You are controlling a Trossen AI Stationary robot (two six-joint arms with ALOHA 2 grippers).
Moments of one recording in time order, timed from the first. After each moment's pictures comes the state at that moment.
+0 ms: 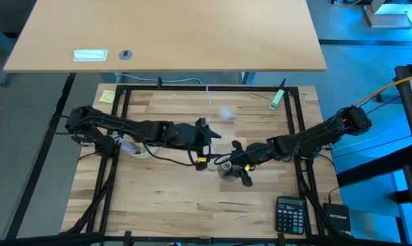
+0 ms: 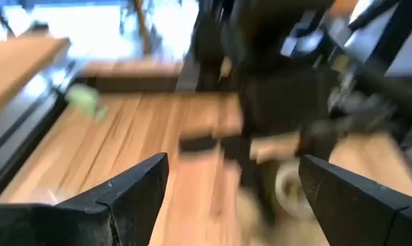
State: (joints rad) left arm -0.14 1.62 1.37 -0.20 -0.24 -0.05; right arm 0.28 1.34 0.71 0.09 -0.02 0.15
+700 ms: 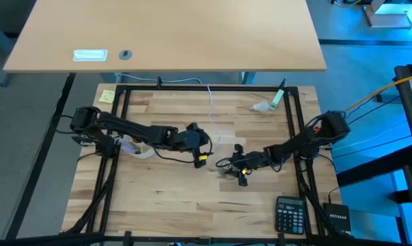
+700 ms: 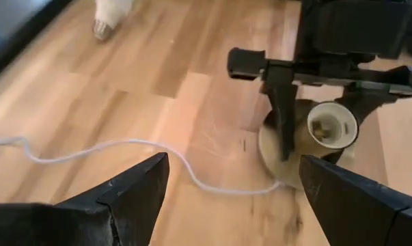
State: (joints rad) left arm -0.10 1.67 1.12 -0.11 -0.28 -0.21; right arm 0.28 1.67 0.42 0.72 0.15 0.15
